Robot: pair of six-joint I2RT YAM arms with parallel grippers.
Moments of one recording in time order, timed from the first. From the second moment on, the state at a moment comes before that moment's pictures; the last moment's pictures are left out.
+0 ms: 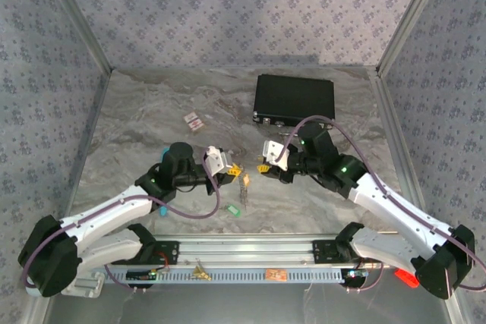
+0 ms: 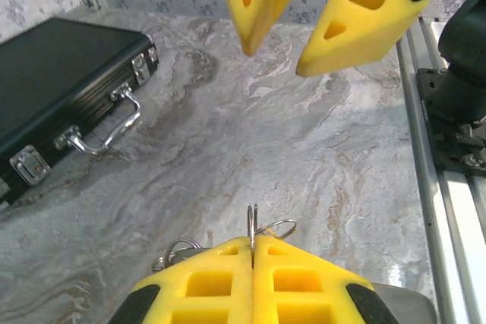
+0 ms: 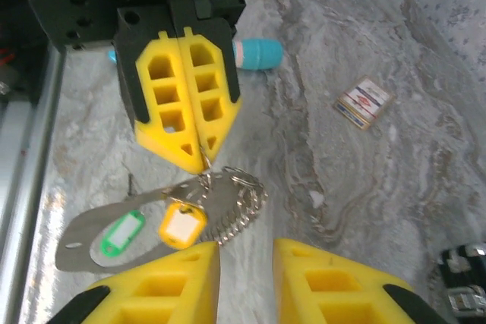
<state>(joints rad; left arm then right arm) -0.76 1.02 0.51 0.15 0.53 0.23 0.70 0.99 0.82 -0.39 -0.48 -0.55</state>
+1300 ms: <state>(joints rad) -0.77 1.02 0.48 0.30 0.60 0.32 0.72 1.10 0.74 -0.16 -0.63 -0.40</state>
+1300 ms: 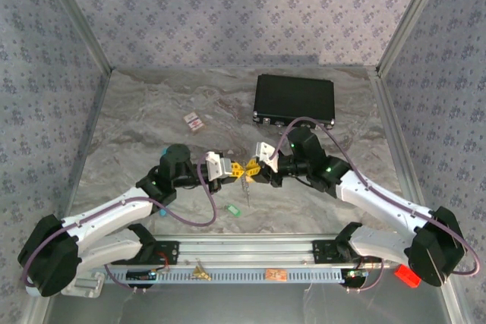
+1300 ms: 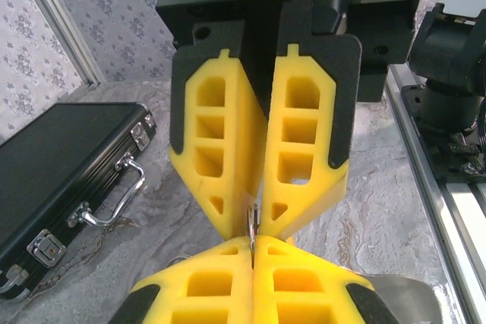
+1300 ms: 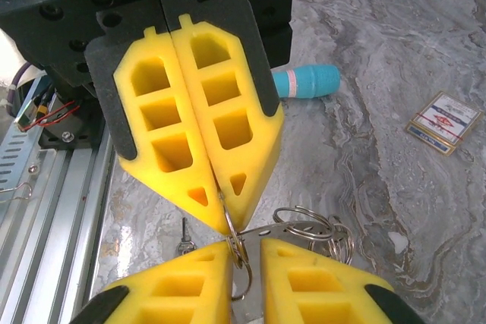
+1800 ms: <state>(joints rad) -0.78 1.02 0.50 0.25 0.57 0.32 0.73 1.10 0.78 -0.27 -0.61 -0.46</state>
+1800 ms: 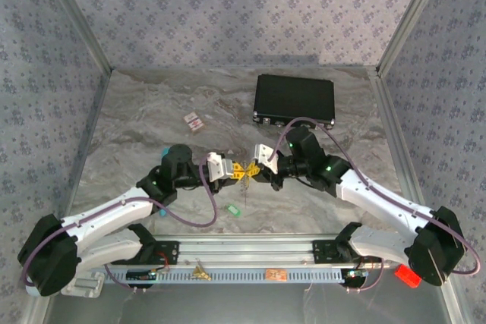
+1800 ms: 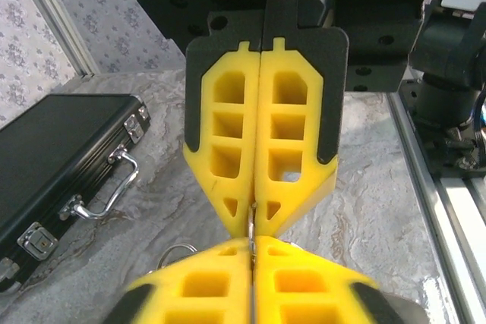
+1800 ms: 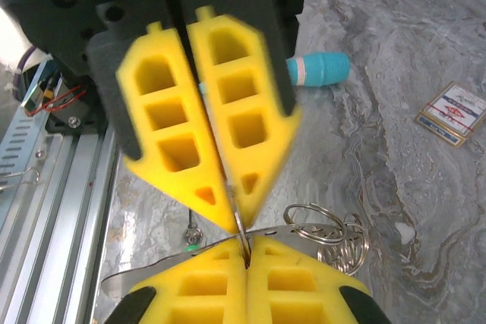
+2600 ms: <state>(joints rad) -0.78 1.07 0.59 0.08 0.55 0.34 0.82 1.25 1.06 -0.65 -0.36 -0.64</state>
